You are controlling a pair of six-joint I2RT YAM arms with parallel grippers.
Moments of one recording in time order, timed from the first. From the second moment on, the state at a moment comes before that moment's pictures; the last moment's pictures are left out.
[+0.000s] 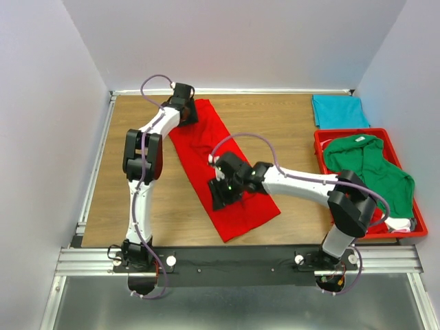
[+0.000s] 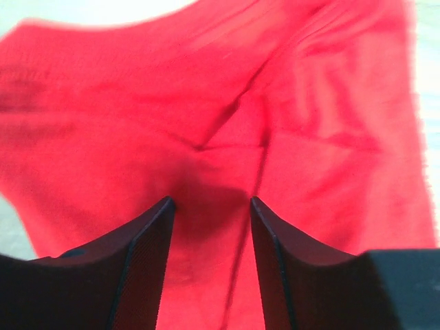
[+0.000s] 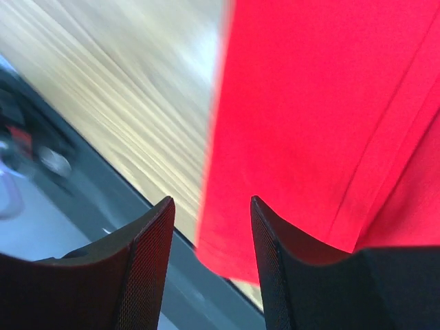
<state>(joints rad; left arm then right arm) -0.21 2.32 1.88 -0.42 -0.10 -0.39 0.99 1.70 1.12 -0.45 -0.22 0.47</state>
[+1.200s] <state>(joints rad) -0.16 0.87 0.78 -0.08 -0.38 -0.28 0.52 2.68 2.25 -0.17 -0.61 0.45</state>
